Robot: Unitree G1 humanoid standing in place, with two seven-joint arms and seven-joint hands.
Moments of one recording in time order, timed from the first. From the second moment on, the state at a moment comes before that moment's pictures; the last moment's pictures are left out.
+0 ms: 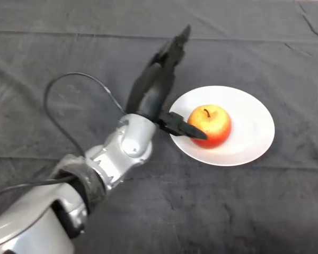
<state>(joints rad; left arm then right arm) -0.93 0.18 -0.94 0.98 -0.21 -0.42 0.51 -0.57 -0.41 -0.84 1.18 0.86 0.29 0.55</state>
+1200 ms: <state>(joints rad) -0.35 0.70 -0.40 0.32 -0.18 -0.43 0.55 -0.57 -0.41 -0.84 1.18 0.86 0.29 0.55</state>
